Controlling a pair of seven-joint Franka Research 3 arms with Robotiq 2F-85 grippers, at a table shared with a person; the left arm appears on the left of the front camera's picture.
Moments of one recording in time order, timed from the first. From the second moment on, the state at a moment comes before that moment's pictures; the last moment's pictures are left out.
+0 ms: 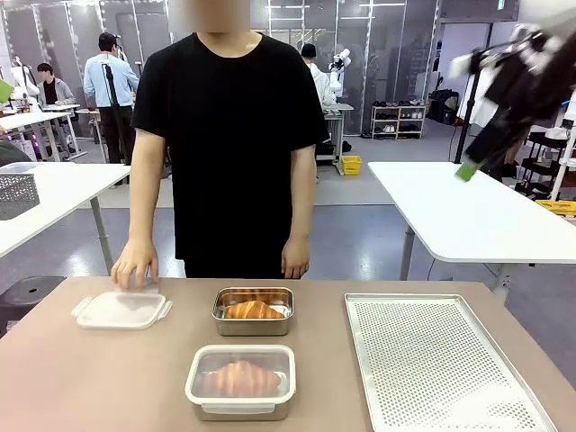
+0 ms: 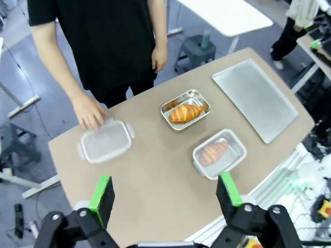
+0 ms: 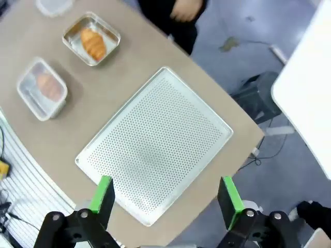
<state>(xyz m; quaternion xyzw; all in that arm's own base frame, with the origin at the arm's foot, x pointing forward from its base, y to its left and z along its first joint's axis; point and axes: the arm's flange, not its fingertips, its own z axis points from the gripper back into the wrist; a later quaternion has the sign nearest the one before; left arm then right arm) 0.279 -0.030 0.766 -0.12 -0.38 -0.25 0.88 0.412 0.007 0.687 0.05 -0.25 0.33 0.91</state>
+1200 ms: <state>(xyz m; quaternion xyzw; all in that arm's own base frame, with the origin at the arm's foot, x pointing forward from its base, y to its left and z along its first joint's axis) 0.279 -0.030 0.766 -0.12 -0.38 -0.25 0.88 0.308 0.000 0.765 0.03 -0.31 0.27 0.91</state>
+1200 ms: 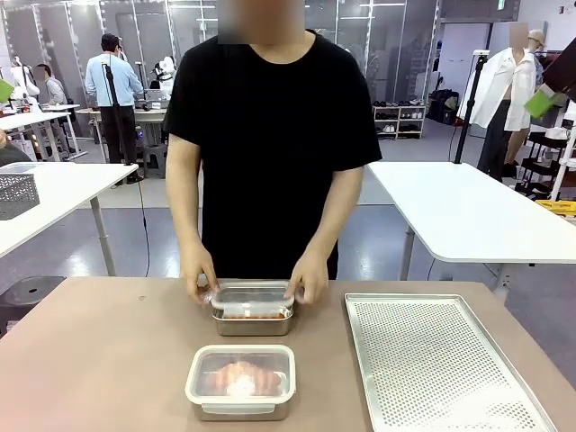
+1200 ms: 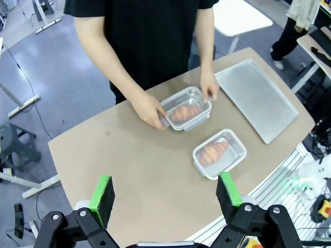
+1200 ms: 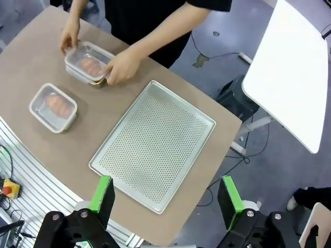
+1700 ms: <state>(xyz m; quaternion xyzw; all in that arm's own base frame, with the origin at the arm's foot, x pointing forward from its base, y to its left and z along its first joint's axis) 0.279 -0.030 0.766 -0.12 -0.38 -0.25 0.88 0.308 -0.001 0.765 0.03 -0.31 0.27 0.91</state>
